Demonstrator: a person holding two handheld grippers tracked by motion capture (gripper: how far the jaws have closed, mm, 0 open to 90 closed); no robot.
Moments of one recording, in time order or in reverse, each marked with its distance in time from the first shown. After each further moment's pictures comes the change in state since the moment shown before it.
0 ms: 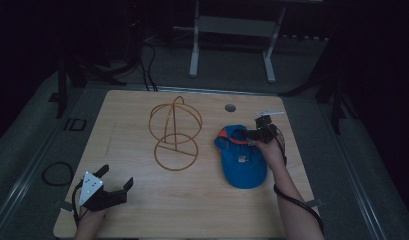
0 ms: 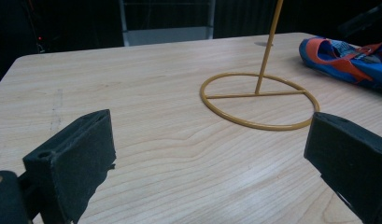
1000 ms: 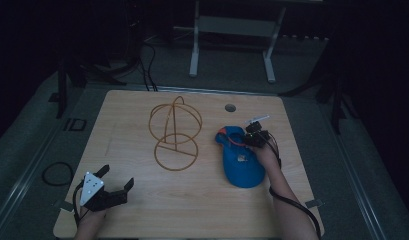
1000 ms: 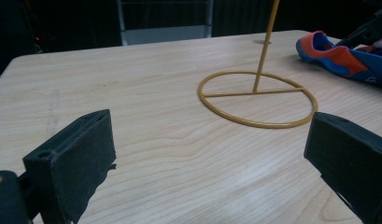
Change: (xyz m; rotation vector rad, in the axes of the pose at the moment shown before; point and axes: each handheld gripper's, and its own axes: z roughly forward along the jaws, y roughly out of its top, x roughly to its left) left arm -0.001 0.000 0.000 -0.003 0.002 0.010; right arm 0.014 -0.016 0.028 0.152 -0.020 -0.162
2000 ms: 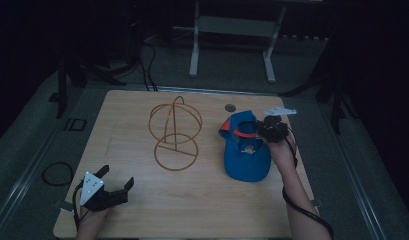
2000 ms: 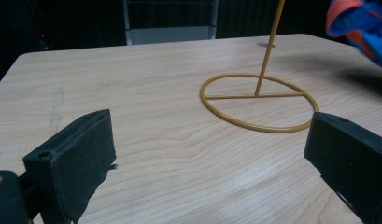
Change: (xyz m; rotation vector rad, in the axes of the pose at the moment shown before) left arm -0.003 0.003 -0.001 0.014 0.017 -0.033; right arm 0.004 0.014 -0.109 -0.285 -0.028 0.006
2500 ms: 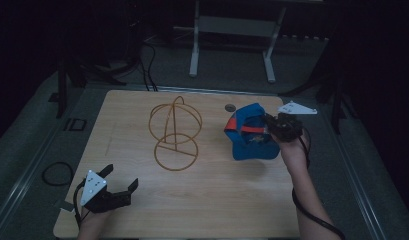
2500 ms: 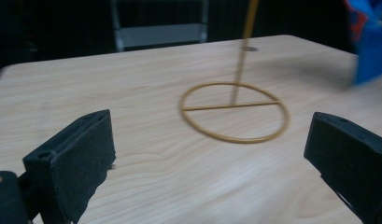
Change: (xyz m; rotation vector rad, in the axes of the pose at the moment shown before) left arm -0.024 0.033 -0.013 0.024 -0.072 0.012; right arm 0.005 0.020 -0.061 -0.147 0.002 -0.017
